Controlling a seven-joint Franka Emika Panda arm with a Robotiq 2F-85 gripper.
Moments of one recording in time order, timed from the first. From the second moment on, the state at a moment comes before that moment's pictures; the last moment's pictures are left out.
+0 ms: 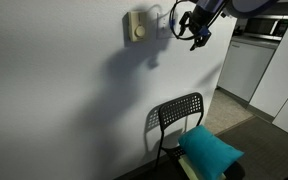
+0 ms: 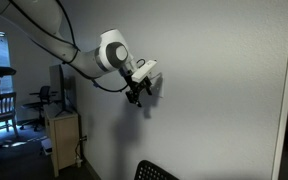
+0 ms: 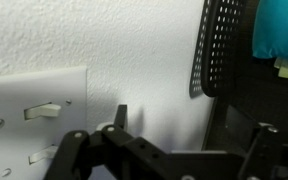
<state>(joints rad) 0.17 0.13 0.06 -1.85 -0.31 2.52 -1.21</state>
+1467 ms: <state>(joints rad) 0.19 0.24 0.06 -1.66 -0.56 2.49 -1.16</state>
